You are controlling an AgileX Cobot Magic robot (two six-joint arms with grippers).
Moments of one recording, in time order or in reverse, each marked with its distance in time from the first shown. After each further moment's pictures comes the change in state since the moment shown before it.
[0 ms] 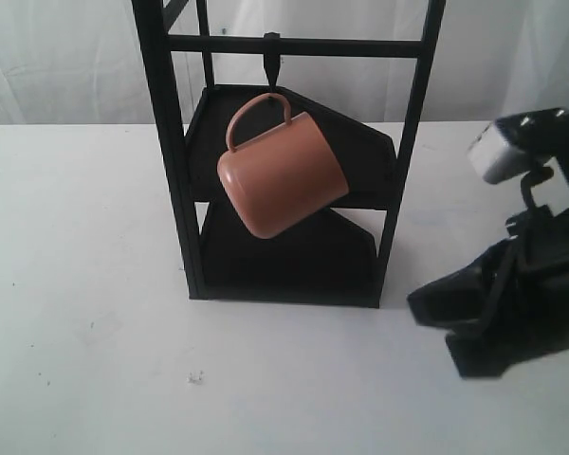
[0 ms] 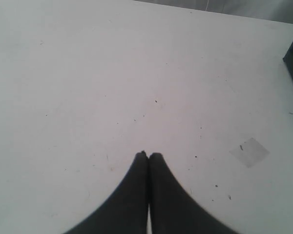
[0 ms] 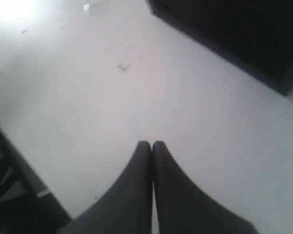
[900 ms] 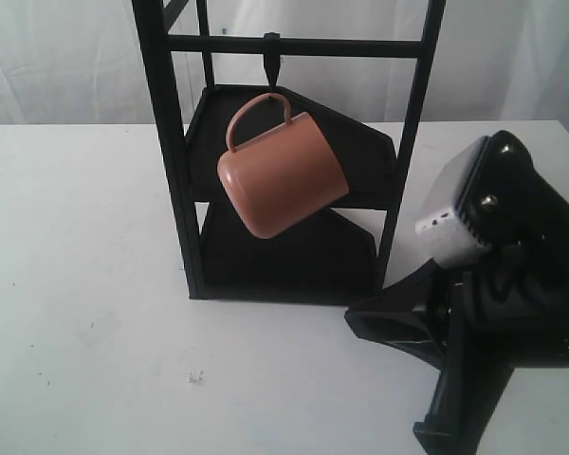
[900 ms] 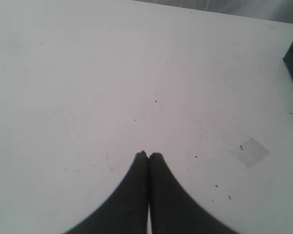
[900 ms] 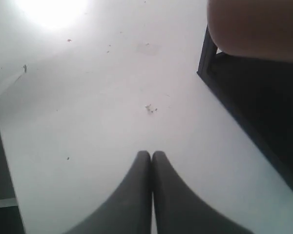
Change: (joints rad) left arm 0.000 0.000 0.000 0.000 0.000 0.000; right arm 0.171 0.000 0.078 0.198 -0.188 -0.430
